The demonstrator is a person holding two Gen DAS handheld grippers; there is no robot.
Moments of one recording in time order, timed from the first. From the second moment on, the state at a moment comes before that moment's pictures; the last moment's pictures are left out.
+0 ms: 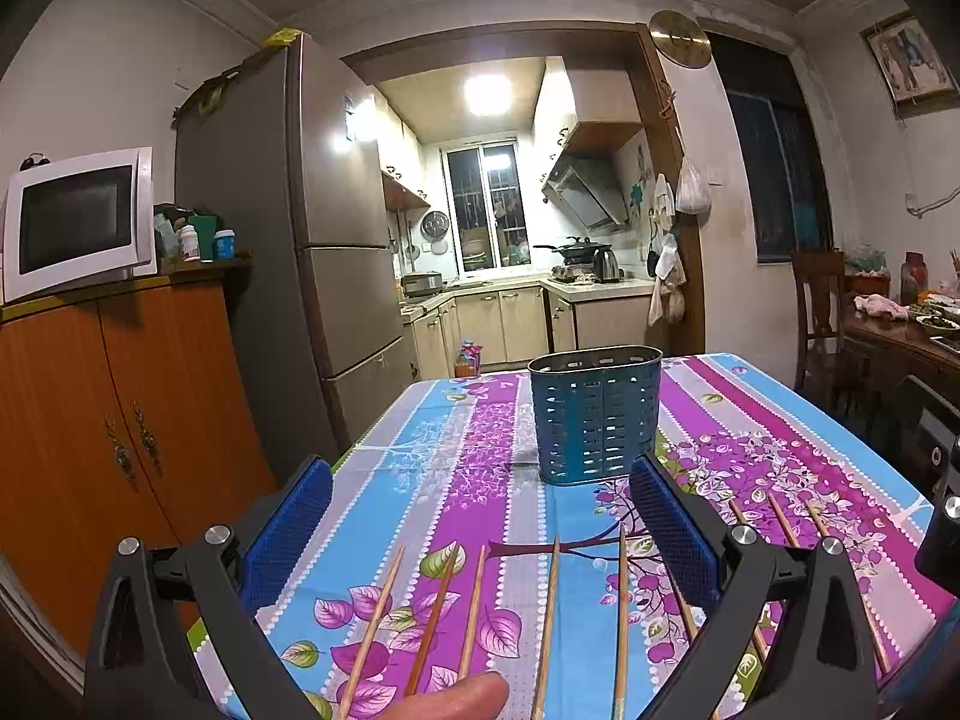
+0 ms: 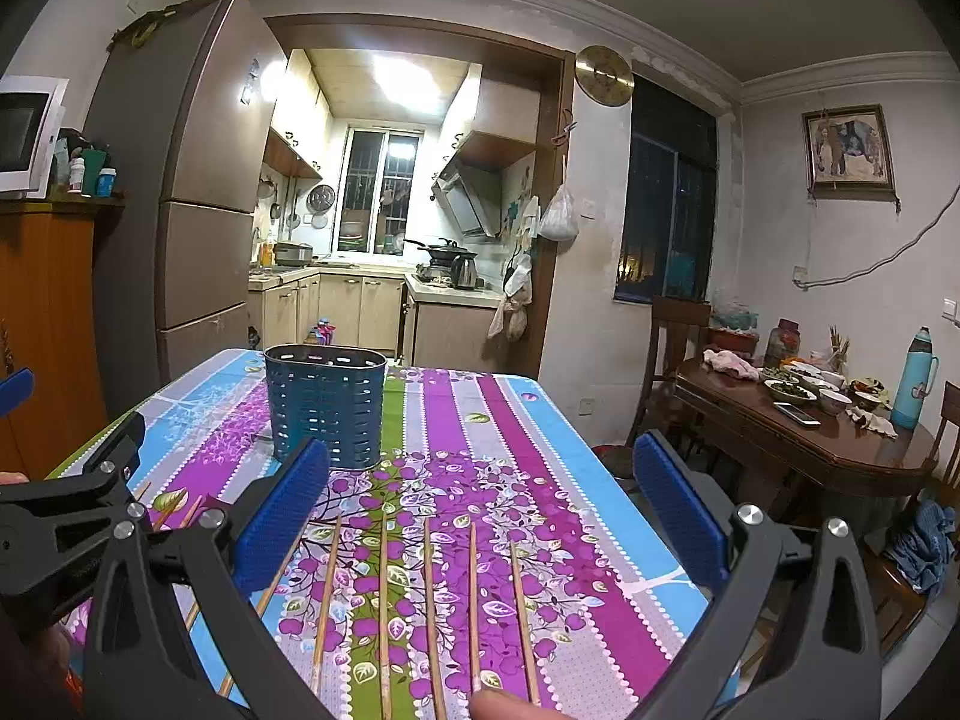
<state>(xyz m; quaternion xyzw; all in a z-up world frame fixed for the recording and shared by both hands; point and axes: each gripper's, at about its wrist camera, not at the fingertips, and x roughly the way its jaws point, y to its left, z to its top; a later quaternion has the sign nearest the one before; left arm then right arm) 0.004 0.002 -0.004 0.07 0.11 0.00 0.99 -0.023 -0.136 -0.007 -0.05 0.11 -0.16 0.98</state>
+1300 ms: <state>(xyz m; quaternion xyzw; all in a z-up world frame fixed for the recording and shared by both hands) 0.006 0.003 -0.009 0.08 0.12 0.01 0.99 -0.022 -0.133 -0.010 -0.05 0.12 -0.16 0.98</state>
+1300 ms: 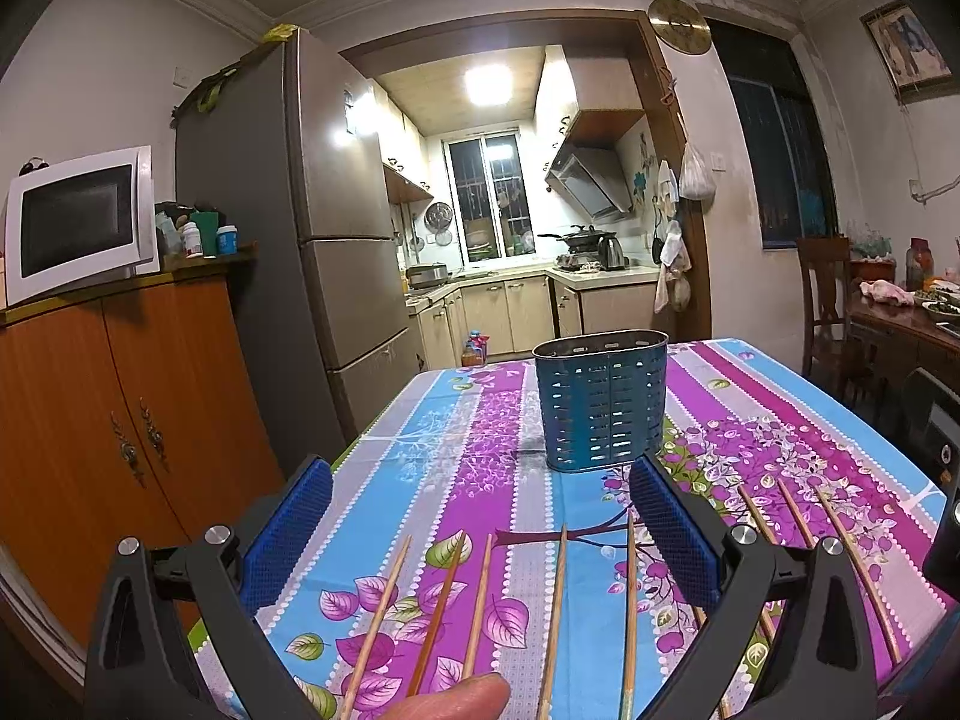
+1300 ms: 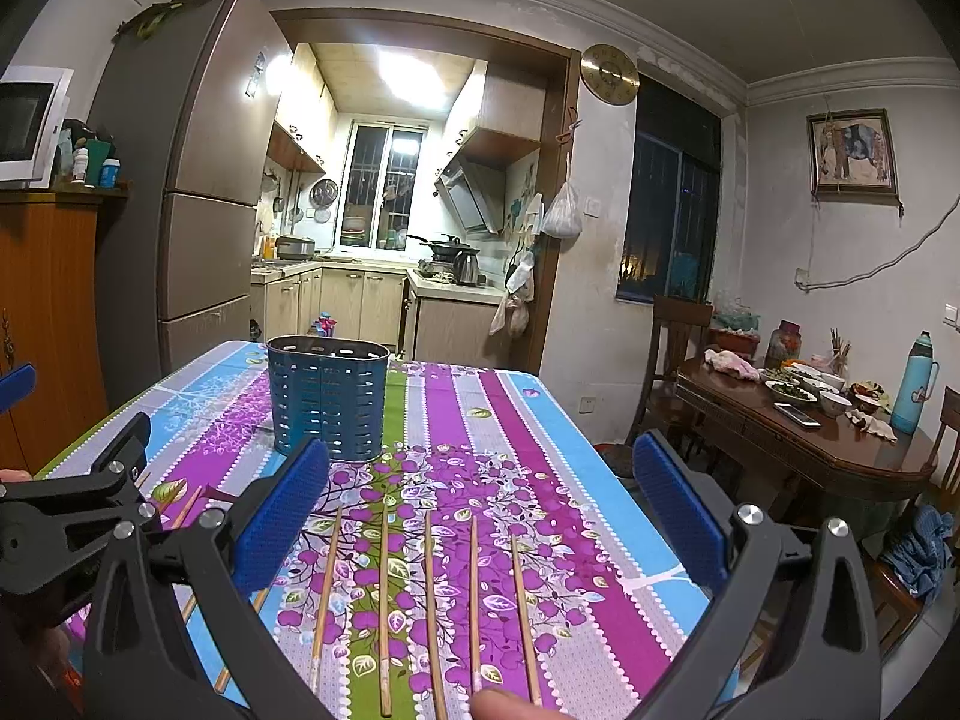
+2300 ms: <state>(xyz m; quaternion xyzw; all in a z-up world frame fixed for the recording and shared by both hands) -0.065 0.172 -0.103 0.04 0.24 -0.08 0.97 -0.049 -0.203 -0.098 0.01 0.26 -0.07 0.96</state>
